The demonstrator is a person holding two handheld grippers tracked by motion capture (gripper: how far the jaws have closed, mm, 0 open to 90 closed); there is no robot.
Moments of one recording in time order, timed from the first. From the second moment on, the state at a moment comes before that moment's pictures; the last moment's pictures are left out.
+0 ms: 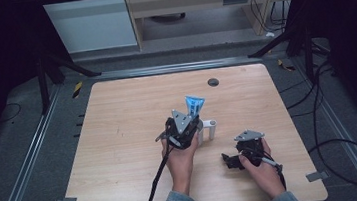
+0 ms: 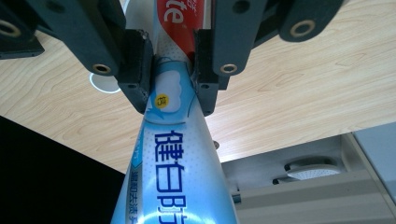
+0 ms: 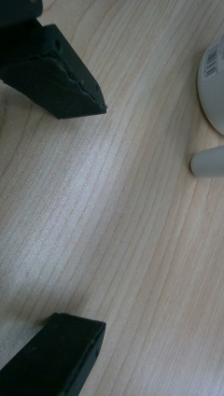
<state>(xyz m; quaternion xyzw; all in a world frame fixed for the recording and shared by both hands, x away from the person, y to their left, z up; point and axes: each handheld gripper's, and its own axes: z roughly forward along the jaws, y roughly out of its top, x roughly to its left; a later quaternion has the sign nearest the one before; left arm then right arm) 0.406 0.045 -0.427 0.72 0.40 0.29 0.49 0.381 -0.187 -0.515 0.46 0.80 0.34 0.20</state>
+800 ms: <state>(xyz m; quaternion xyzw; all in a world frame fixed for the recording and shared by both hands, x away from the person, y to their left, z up) 0.414 0.043 -0.429 0.73 0.41 0.28 0.48 0.381 -0.187 -0.515 0.46 0.79 0.34 0.20</state>
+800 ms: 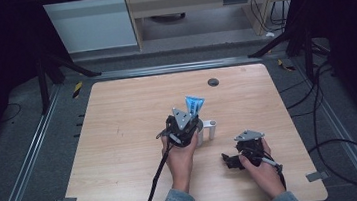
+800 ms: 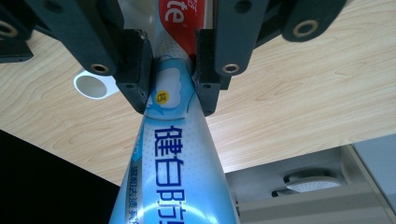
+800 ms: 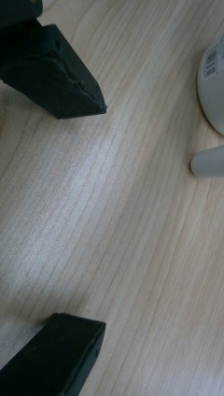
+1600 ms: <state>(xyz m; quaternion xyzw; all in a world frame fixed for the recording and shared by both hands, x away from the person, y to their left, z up) 0.421 0.040 -0.425 0.73 0.42 0.26 0.47 0.381 -0.187 -0.515 0.46 0.79 0.34 0.20</state>
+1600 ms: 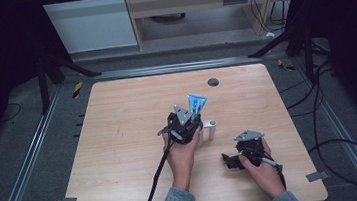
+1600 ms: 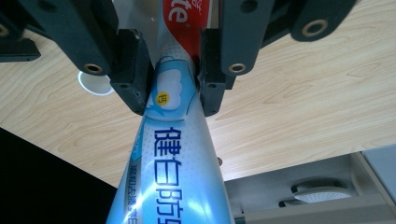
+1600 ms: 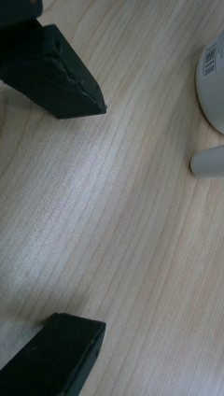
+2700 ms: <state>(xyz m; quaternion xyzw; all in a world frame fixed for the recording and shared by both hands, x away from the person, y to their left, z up) 0.413 0.046 -0.421 0.72 0.42 0.28 0.47 0.381 -0.187 -0.515 0.46 0.79 0.34 0.20</state>
